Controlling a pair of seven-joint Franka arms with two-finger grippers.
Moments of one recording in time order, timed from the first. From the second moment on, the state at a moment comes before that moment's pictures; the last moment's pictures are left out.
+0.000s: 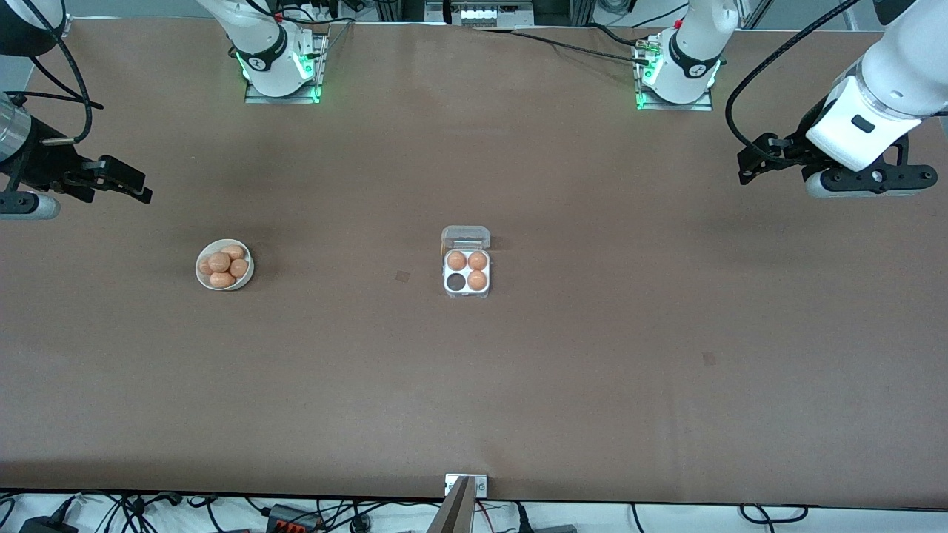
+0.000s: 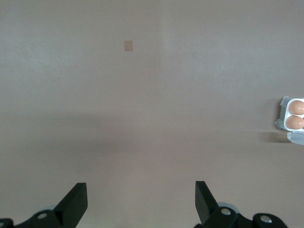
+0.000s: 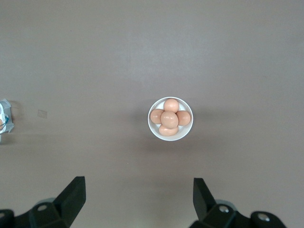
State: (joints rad) left arm 0.00 -0.03 -0.15 -1.66 -0.02 1.58 -0.21; right arm -0.07 0.02 0.04 -1.71 0.06 1.68 0.00
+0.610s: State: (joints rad) left arm 0.00 -0.03 -0.15 -1.66 -0.02 1.58 -0.21; right arm -0.02 0.29 0.04 -1.71 -0.14 1.75 0.00
